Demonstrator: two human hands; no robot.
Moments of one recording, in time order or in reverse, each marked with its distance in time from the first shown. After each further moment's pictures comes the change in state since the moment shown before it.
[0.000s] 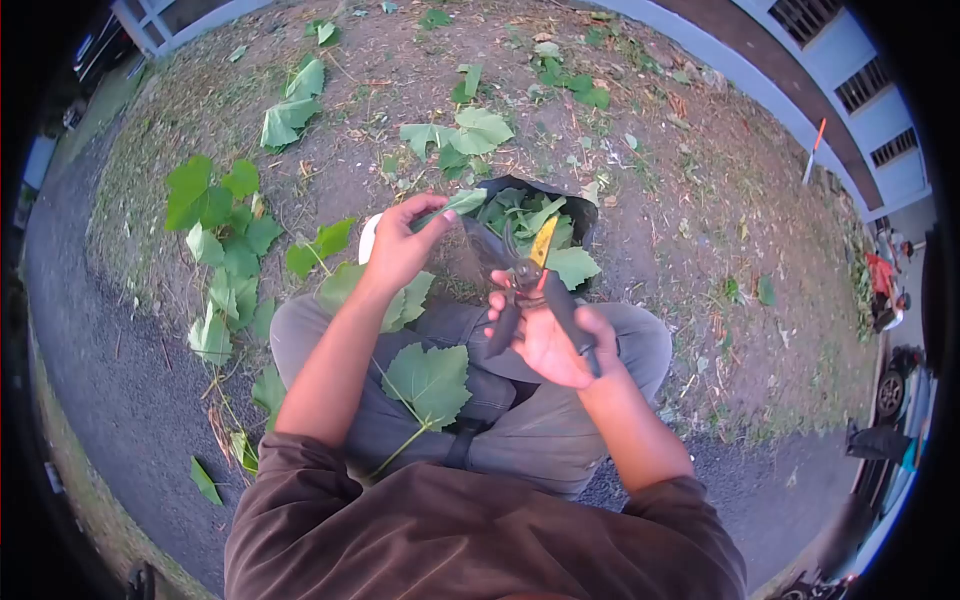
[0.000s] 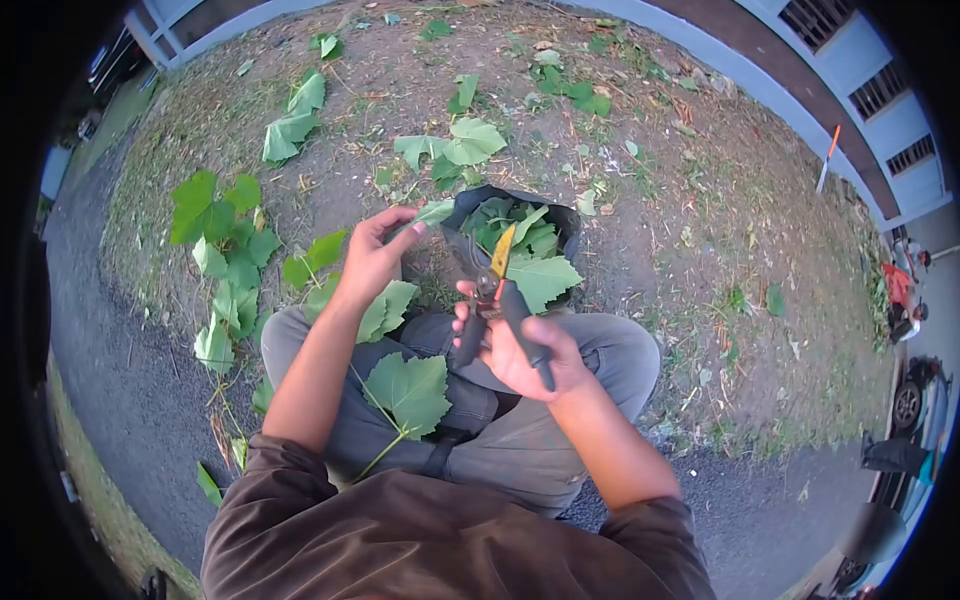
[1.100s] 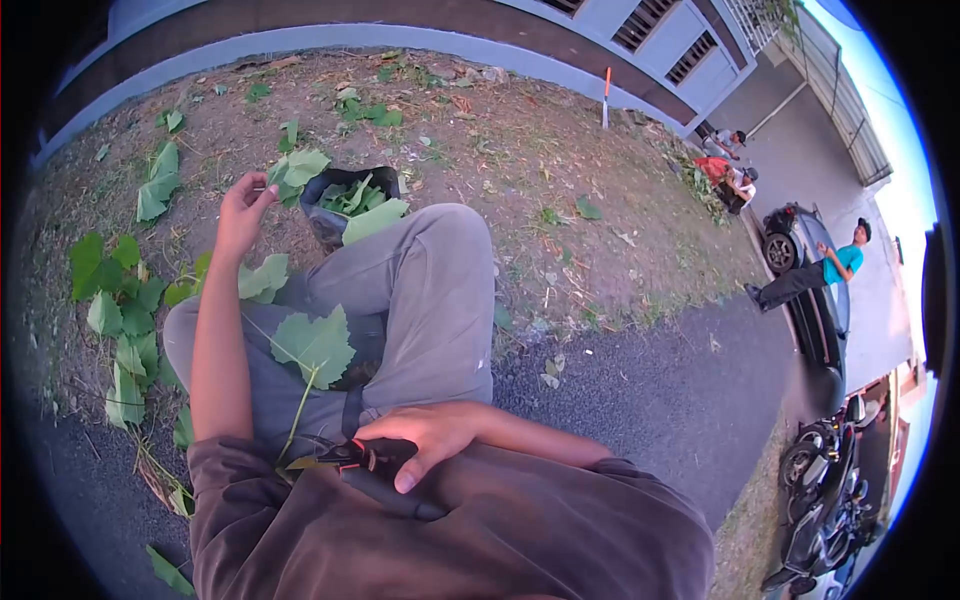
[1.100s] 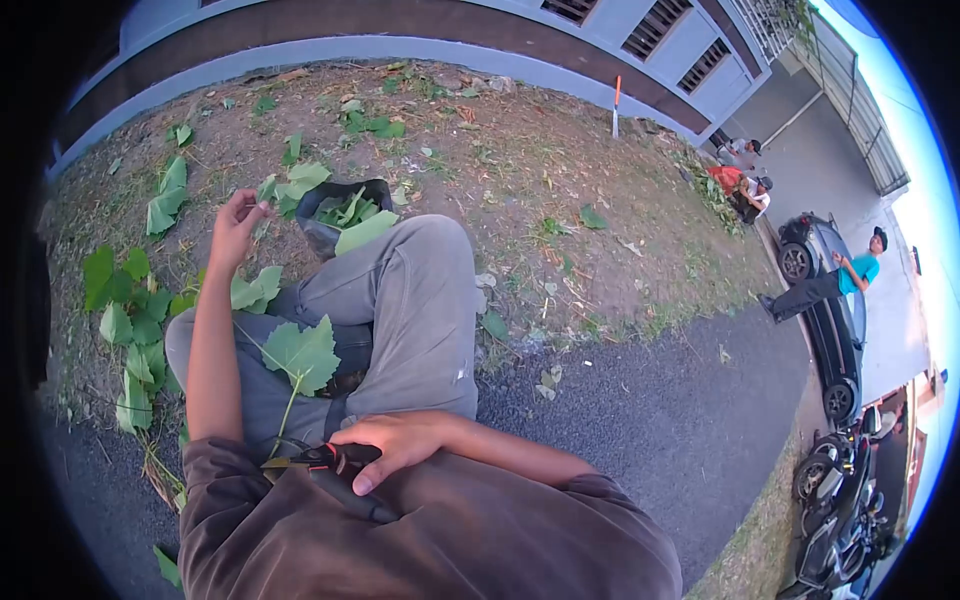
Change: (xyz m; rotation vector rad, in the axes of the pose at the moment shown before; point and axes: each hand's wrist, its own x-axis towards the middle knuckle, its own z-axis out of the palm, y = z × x) left_hand -0.019 0.026 -0.042 -0.064 -0.091 0.315; right_hand -0.180 0.156 0.133 -1.285 -0.343 0.246
